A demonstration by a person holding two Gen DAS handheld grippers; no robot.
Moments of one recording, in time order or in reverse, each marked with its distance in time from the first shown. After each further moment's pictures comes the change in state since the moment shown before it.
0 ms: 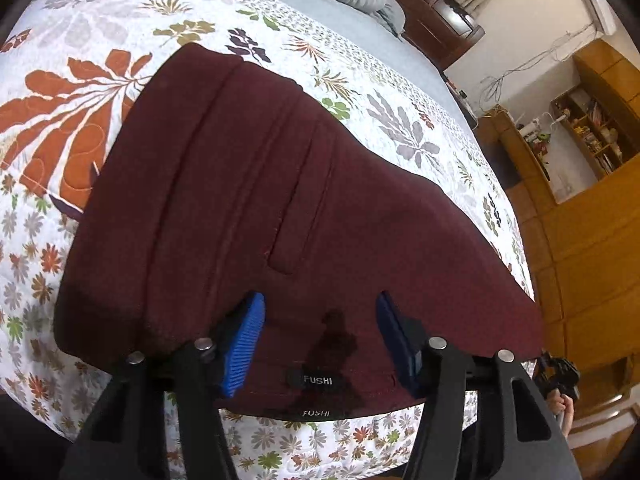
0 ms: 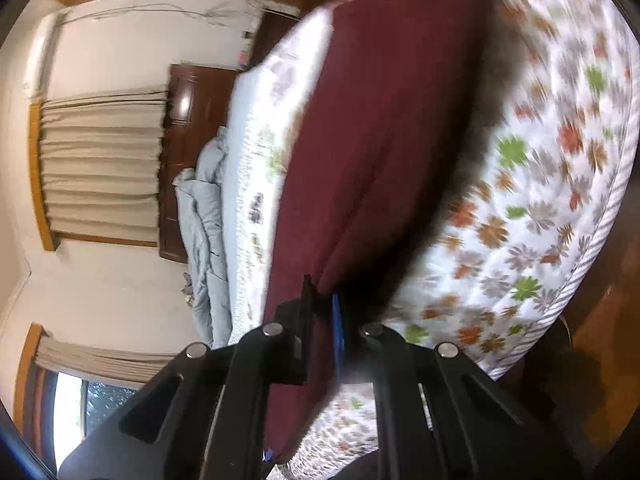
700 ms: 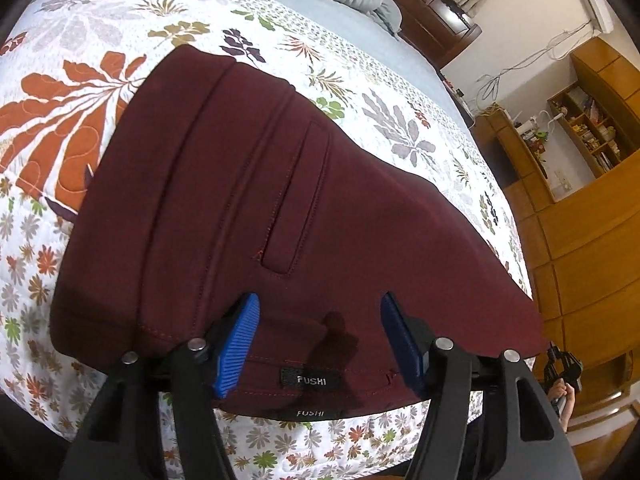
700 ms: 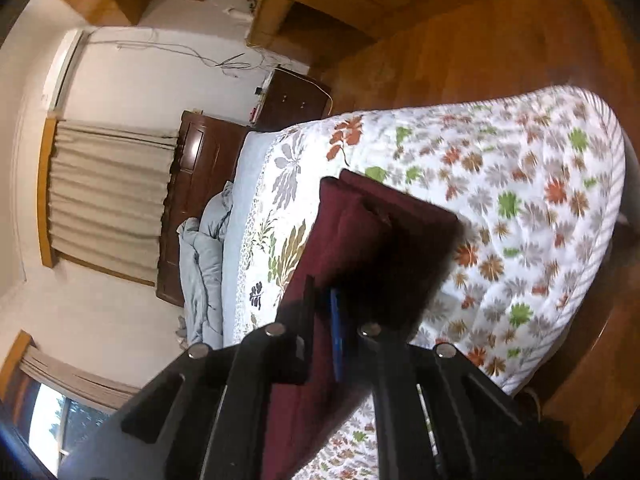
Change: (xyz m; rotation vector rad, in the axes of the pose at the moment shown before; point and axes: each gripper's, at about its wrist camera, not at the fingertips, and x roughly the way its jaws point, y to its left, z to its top) left arm 0.006 -0.009 -0.001 0.003 0.003 -0.006; right arm -0.051 0.003 0.086 -0.101 -0.227 0.009
